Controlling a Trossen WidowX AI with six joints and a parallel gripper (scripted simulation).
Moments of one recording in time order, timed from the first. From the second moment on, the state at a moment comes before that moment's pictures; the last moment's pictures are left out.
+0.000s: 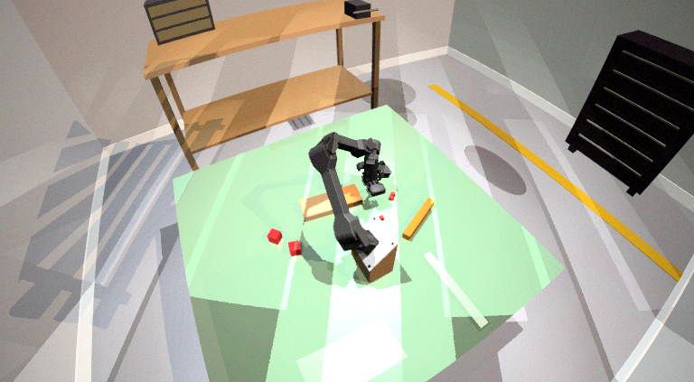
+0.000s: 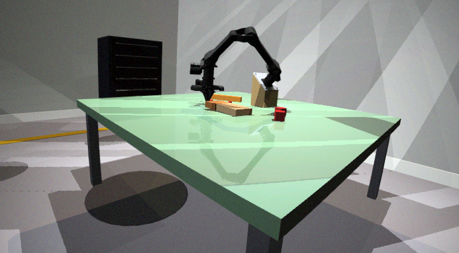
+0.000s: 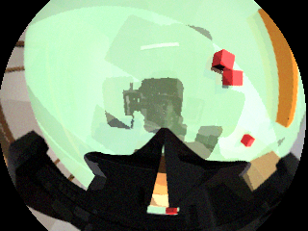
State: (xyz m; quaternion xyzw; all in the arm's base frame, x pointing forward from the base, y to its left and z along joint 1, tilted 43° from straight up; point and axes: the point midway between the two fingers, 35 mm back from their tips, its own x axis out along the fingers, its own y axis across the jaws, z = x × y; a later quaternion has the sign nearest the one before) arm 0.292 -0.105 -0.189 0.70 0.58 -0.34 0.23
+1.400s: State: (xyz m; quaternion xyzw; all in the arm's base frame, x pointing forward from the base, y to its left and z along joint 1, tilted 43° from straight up) arm 0.349 -0.104 -0.112 0.53 0.67 -0.05 0.51
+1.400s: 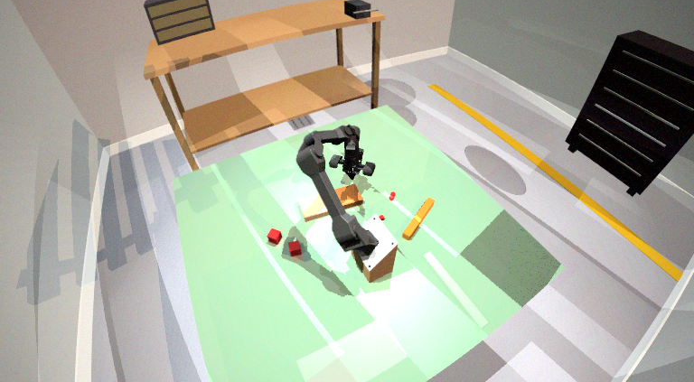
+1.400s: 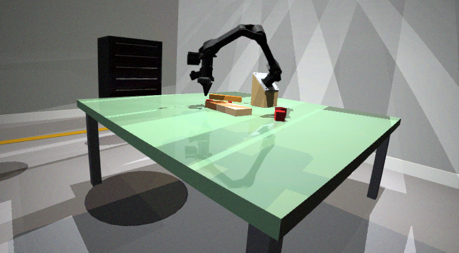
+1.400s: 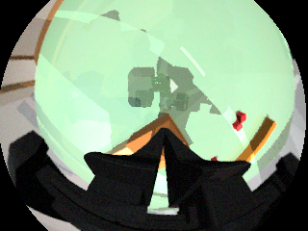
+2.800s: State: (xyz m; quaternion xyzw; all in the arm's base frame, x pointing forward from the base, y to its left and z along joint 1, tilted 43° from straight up) arm 0.374 -0.034 -0.121 0.40 0.66 0.11 0.62
